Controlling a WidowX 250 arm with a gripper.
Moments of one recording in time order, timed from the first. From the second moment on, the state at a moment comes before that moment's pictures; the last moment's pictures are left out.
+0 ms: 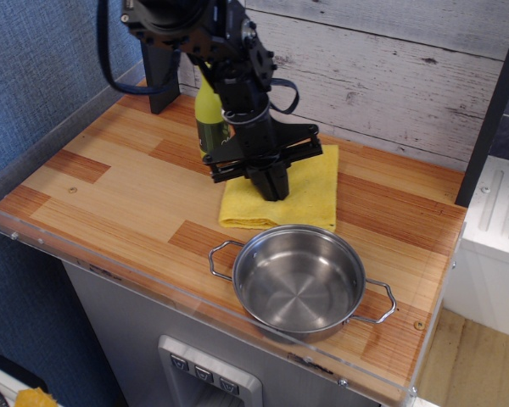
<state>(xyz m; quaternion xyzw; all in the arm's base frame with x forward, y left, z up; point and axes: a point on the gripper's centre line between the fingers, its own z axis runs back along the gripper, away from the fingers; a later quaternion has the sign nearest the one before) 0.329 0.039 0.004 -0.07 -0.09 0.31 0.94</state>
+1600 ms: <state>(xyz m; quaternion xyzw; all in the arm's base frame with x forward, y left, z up) 0.273 0.120 0.005 -0.01 -0.09 0.35 0.93</state>
